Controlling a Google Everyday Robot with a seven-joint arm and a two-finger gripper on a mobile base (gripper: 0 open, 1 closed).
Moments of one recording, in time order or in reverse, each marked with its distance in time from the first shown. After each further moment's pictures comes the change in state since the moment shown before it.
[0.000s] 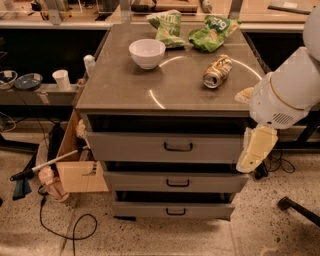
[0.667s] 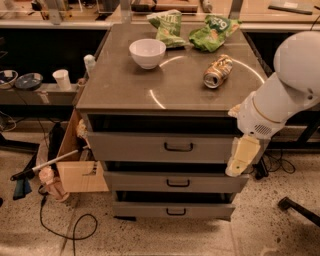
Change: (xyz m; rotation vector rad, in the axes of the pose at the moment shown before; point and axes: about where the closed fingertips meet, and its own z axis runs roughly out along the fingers) arm 0.019 -0.013 0.066 -0.061 0.011 0.068
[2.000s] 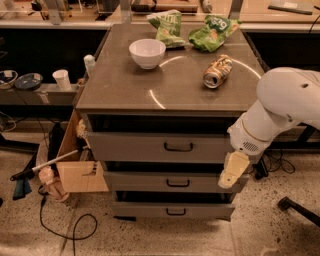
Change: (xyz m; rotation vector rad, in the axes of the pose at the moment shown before) arm 0.027 0.003 0.064 -0.033 0.045 0.112
